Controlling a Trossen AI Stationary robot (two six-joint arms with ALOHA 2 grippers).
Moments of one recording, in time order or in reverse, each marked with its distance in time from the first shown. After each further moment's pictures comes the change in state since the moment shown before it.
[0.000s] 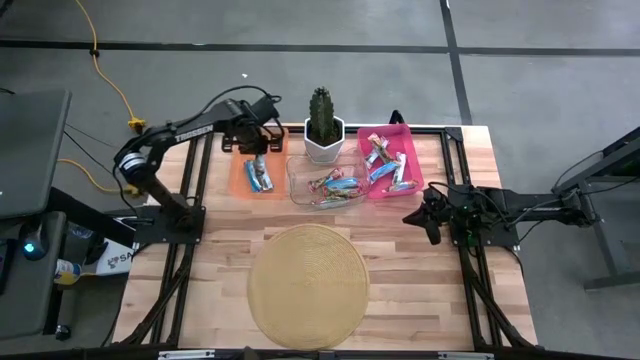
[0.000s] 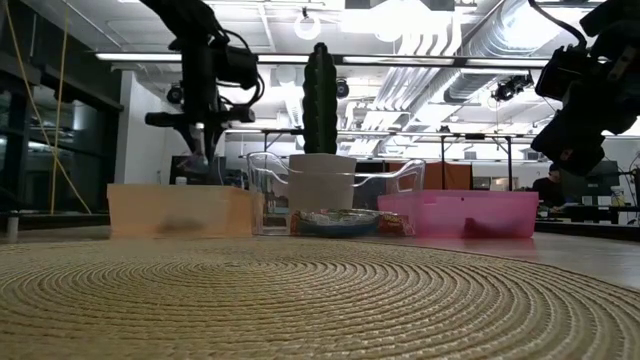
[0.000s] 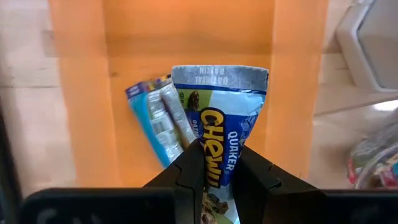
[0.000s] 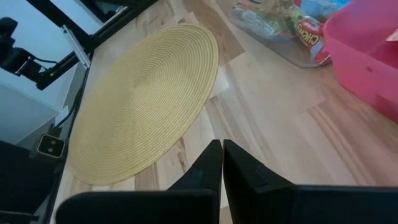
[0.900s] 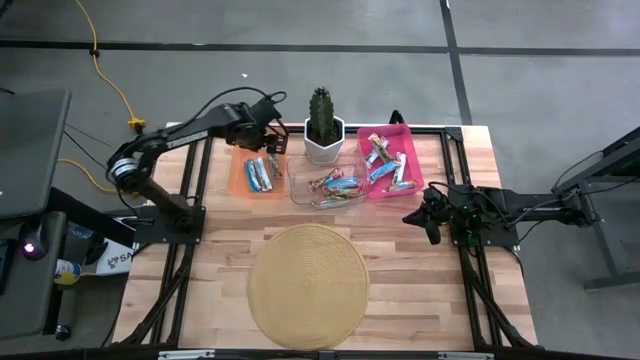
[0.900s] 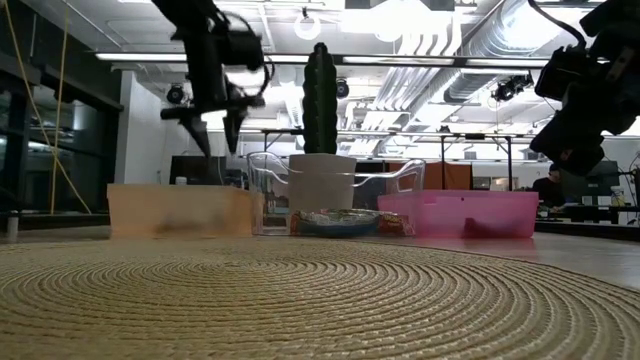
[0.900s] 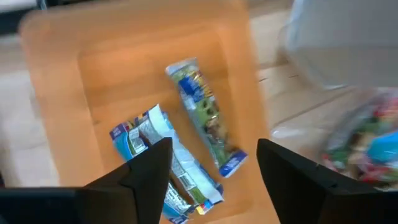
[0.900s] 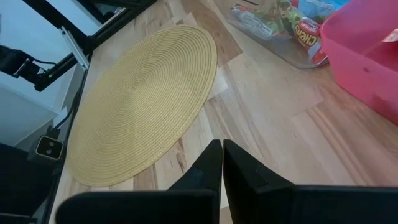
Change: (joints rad) left arm -0.064 -0.037 -0.001 0.107 -0.079 0.142; right arm 0.000 0.000 0.000 0.000 0.009 0.001
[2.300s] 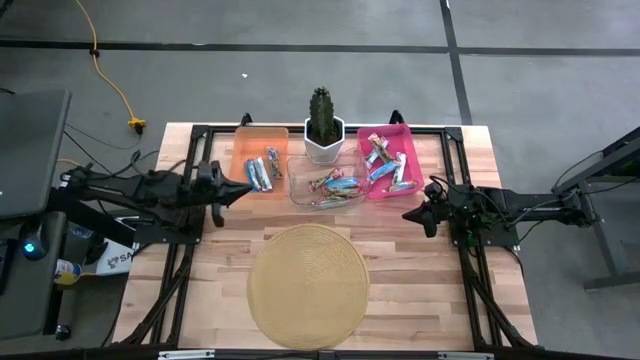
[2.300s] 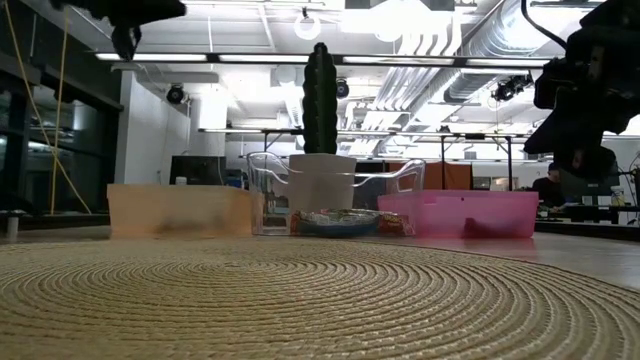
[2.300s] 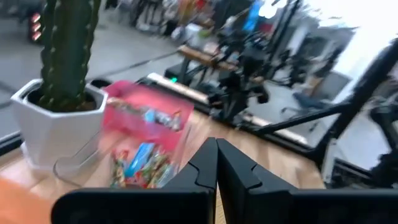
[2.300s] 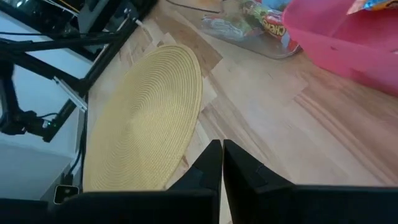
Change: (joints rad) left arm -0.832 -1.080 -0.746 0.808 -0.293 0.325; right arm 0.000 0.000 0.000 0.000 0.067 0.257
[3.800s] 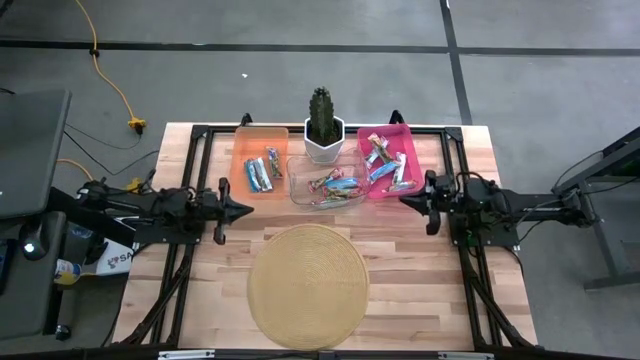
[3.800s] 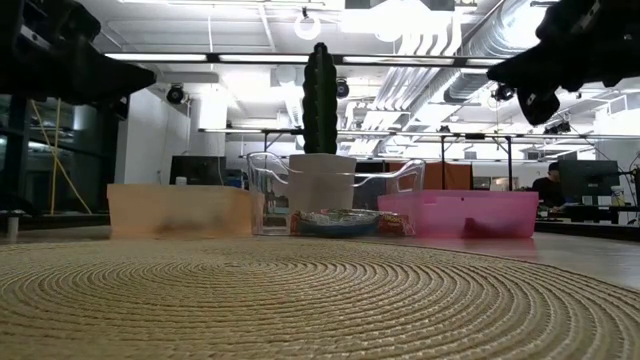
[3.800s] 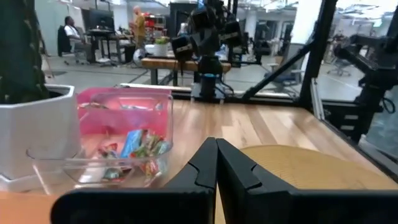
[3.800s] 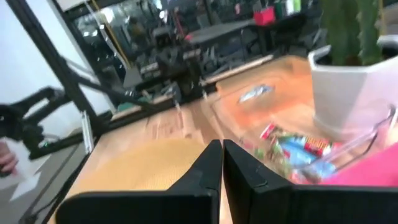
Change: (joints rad) left arm 0.001 -0.414 -0.516 0.194 0.196 0.328; right arm 0.000 -0.008 0.000 0.411 0.112 -0.489
